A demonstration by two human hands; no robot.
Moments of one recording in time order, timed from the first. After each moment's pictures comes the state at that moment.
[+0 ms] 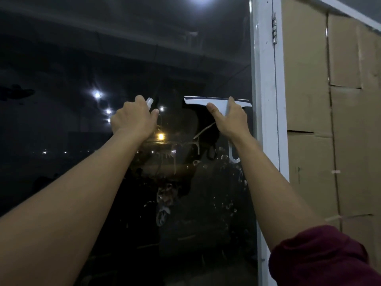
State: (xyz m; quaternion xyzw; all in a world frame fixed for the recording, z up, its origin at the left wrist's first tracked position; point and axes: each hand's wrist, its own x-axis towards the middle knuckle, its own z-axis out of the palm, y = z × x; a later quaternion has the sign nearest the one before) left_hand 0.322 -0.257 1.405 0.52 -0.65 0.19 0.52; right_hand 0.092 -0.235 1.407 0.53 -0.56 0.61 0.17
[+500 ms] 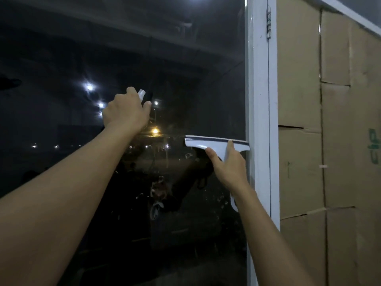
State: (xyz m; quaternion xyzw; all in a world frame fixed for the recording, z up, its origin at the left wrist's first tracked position) left_hand 0.322 -0.261 1.401 0.50 -0.66 0.19 0.53; right_hand 0.083 -0.226 1.278 0.50 -0.61 0.62 0.07
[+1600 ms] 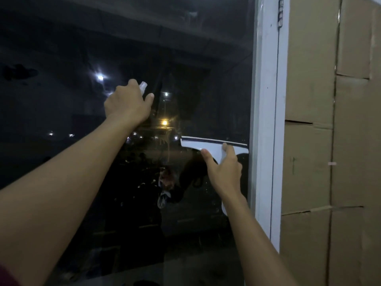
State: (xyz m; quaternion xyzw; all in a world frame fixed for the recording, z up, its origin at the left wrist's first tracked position) left_hand 0.323 -0.270 1.401 0.50 -0.64 0.20 0.55; right_hand 0.097 -0.229 1.251 0.49 -0.54 0.68 0.06
